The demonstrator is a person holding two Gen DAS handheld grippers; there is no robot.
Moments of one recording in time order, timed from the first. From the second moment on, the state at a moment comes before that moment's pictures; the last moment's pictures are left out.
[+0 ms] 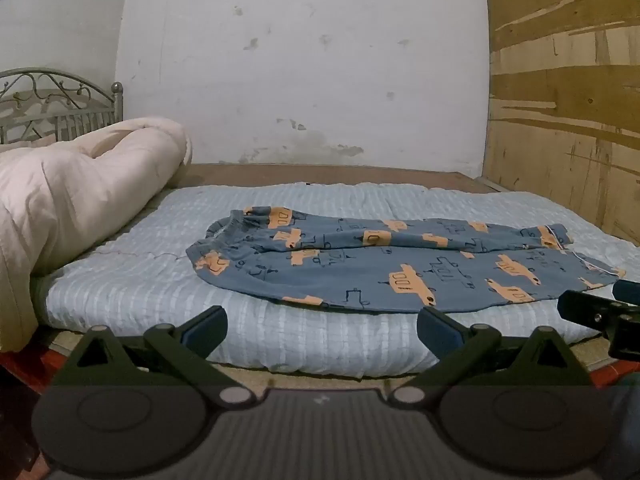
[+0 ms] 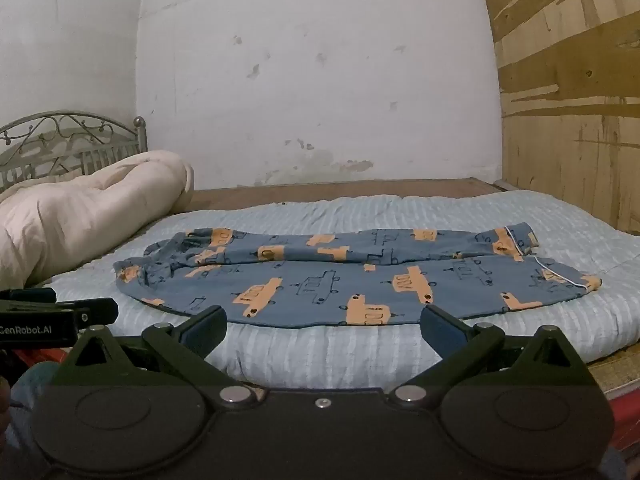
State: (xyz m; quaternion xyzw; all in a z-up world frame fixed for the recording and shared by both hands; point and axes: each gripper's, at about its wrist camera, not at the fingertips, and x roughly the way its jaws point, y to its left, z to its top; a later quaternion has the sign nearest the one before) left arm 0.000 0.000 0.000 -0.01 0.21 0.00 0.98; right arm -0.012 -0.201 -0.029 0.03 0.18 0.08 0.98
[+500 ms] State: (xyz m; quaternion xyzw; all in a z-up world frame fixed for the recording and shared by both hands) left arm 0.000 0.000 0.000 -0.01 0.21 0.00 0.98; right arm -0.011 -0.201 -0.030 0.04 0.18 0.08 0.98
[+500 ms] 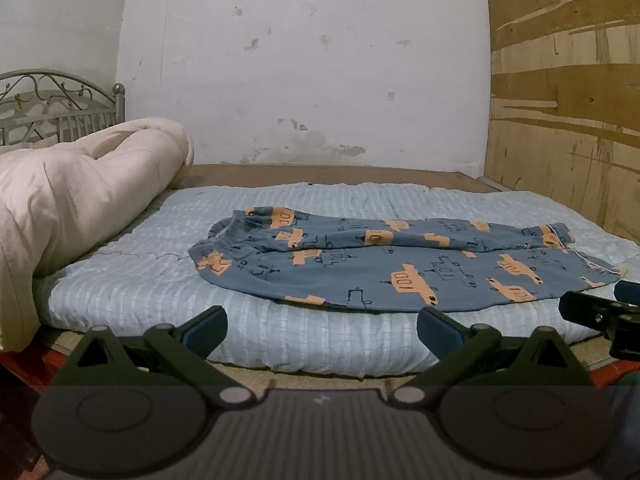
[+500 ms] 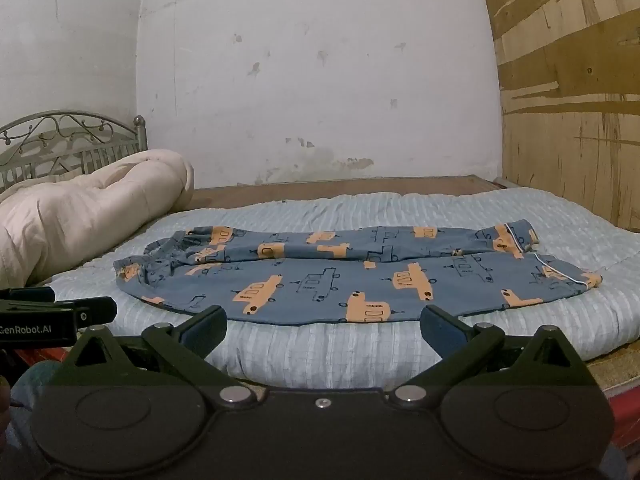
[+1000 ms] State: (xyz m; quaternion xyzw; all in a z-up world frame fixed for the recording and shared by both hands) left arm -0.002 0.003 0.002 -0.01 0.21 0.00 0.98; right arm -0.011 -0.202 -0.031 0.04 0.18 0.08 0.98
